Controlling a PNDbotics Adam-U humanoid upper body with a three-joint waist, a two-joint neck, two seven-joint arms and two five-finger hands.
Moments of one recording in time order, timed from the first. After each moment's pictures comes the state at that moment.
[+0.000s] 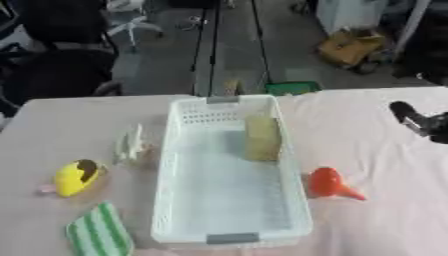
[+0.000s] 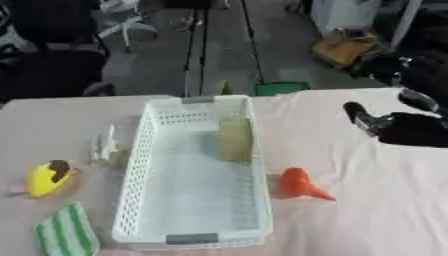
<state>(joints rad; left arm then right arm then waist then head) -0.46 0.43 0.20 -1.99 -0.14 -0.24 0.58 -0.50 -1.10 0.20 -1.82 0.70 0.00 0.40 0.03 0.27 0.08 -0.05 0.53</state>
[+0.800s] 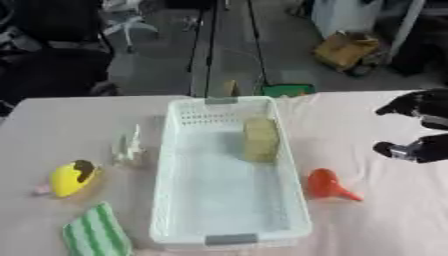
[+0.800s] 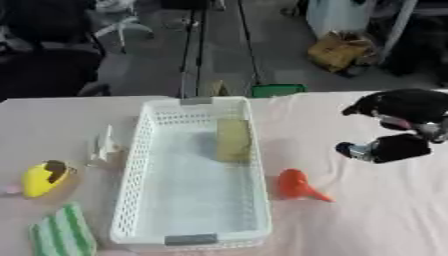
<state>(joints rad) -0.46 0.44 0.19 -1.99 -0.14 -0.23 0.57 -0.62 -1.06 0.36 -1.56 0.70 -0.10 0.45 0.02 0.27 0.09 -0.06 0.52</state>
